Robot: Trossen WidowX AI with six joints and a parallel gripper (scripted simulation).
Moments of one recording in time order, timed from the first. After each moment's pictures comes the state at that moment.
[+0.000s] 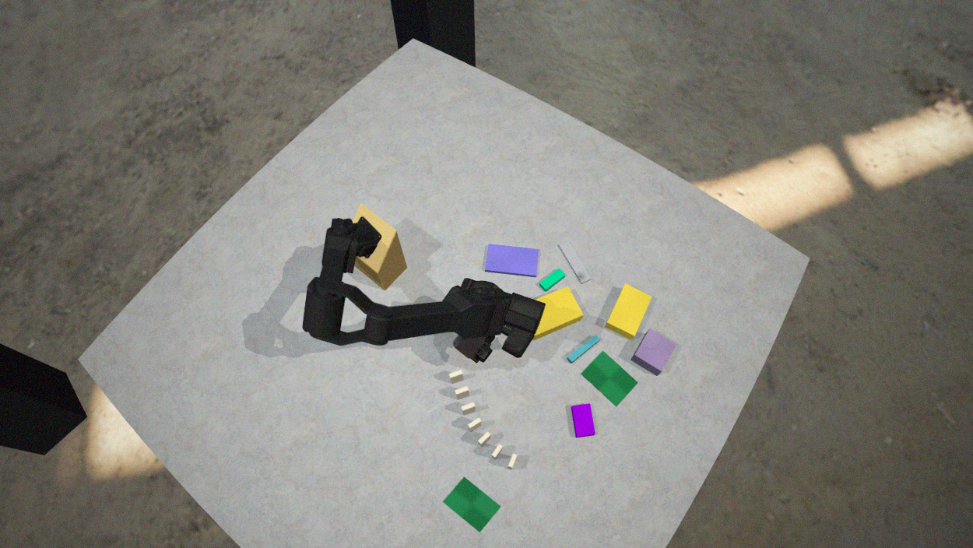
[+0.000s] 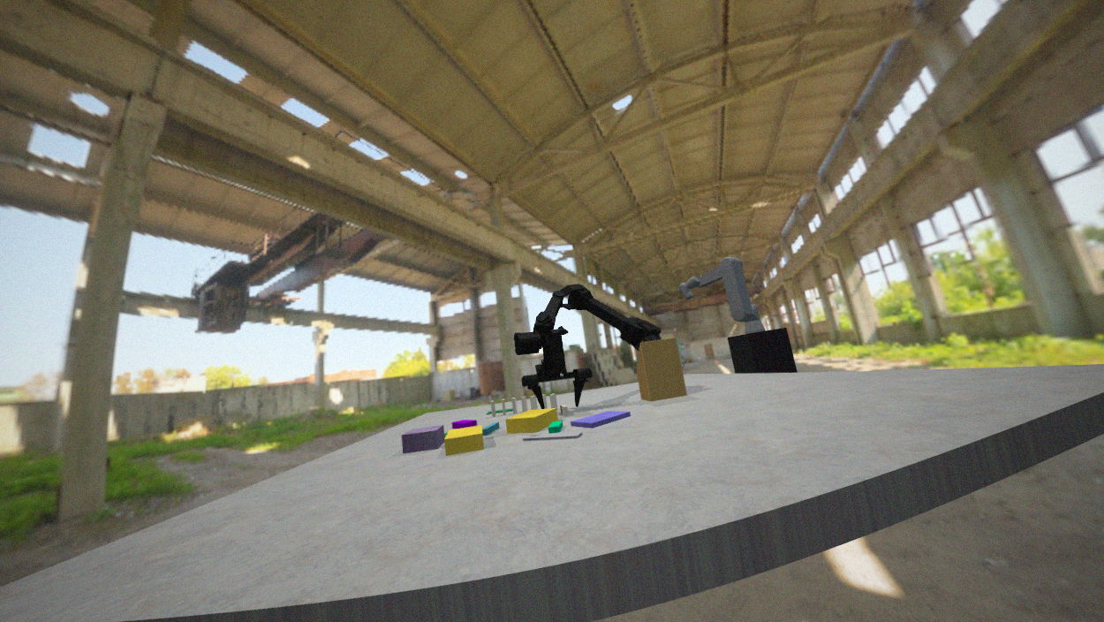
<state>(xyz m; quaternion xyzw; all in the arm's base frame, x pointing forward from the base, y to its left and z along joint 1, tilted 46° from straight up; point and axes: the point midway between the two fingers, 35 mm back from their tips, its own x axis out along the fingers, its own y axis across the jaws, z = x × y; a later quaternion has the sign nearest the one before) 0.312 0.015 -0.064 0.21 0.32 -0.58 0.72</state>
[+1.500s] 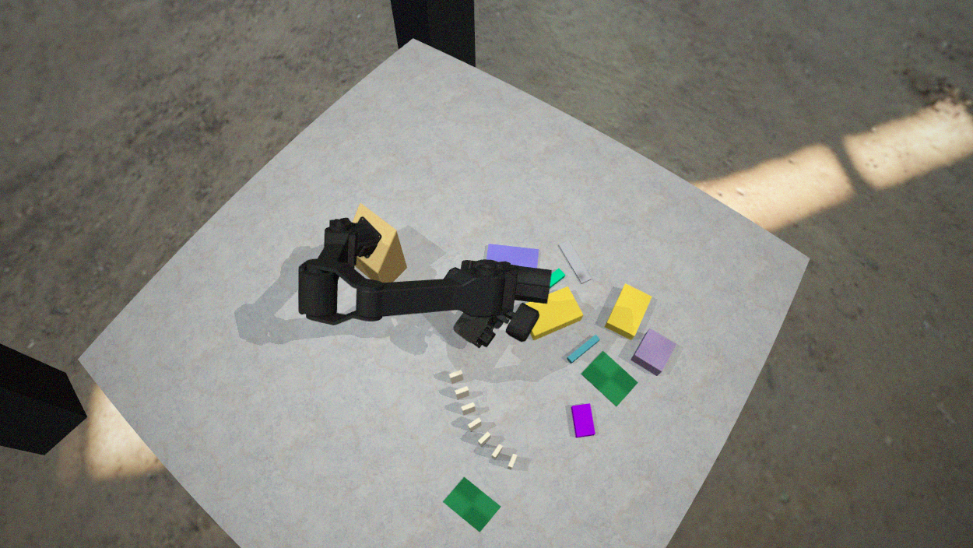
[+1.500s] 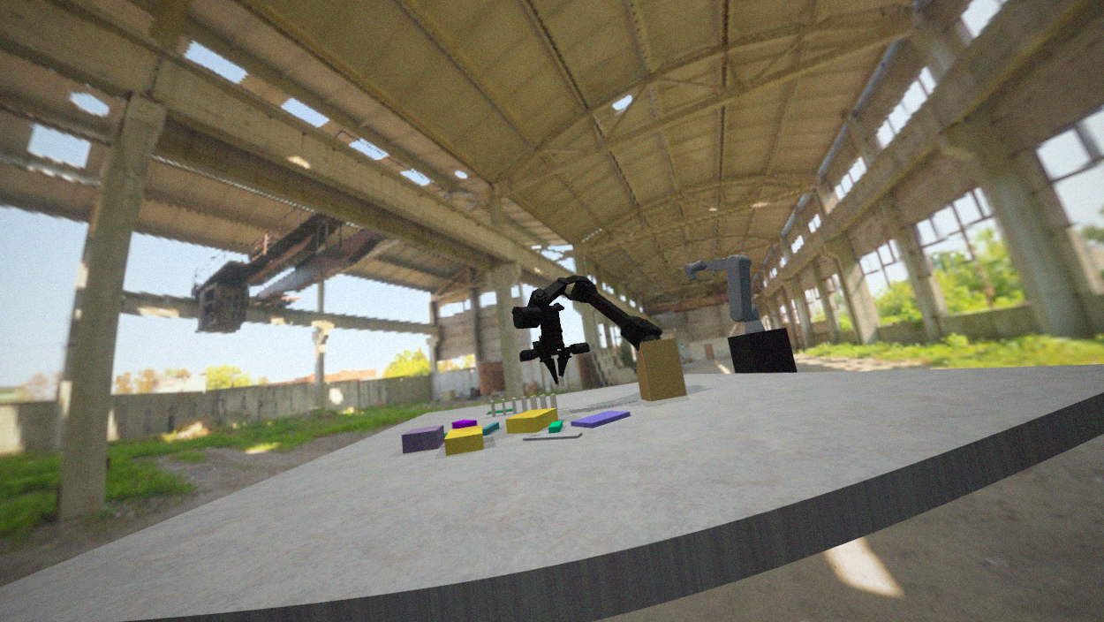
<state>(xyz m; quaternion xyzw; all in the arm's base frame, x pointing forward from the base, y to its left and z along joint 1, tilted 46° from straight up) 0.299 0.067 -0.021 0.19 0.33 -0.58 0.72</state>
